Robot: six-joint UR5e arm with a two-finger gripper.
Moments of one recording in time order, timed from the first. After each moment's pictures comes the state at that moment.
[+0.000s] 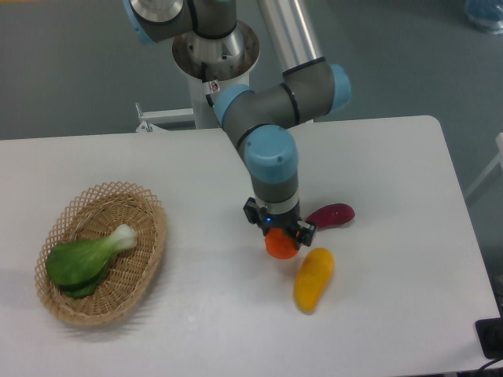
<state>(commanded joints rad) 2.45 -1.94 -1.75 -0.87 1.63 0.93</state>
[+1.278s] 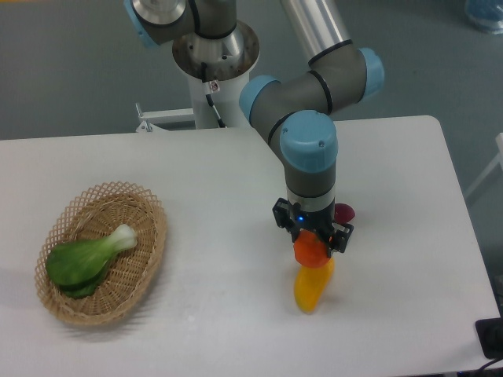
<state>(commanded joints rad) 2.47 -1.95 -1.65 -0.92 1.62 1.02</state>
